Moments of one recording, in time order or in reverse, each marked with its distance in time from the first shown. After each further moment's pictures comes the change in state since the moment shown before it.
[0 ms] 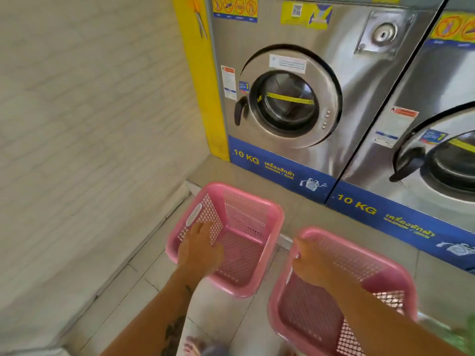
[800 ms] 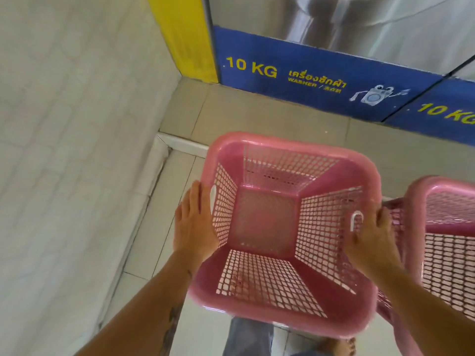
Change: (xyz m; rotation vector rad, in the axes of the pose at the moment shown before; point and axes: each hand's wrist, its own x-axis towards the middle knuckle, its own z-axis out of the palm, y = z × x) left_hand 0.289 -0.222 0.162 0.205 -0.233 0.272; right_hand 0.254 -0.050 0.207 0.088 0.239 0.524
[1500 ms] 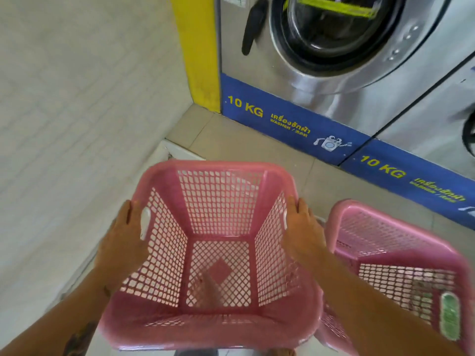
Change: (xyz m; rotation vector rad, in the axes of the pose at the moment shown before) left_hand -0.172 0.001 -0.072 -0.065 0.157 -0.283; right_hand -0.073 -0.012 -0.087 -0.224 -0.025 -0.430
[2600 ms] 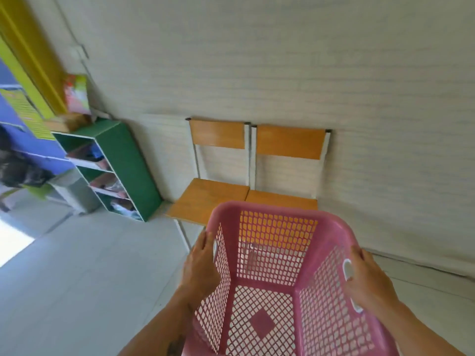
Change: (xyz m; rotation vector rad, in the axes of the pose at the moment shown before) left_hand -0.953 -0.106 -0.043 -0.340 0.628 -1.196; right_hand -0.669 -0.194 0.067 -0.180 -0.076 -1.287
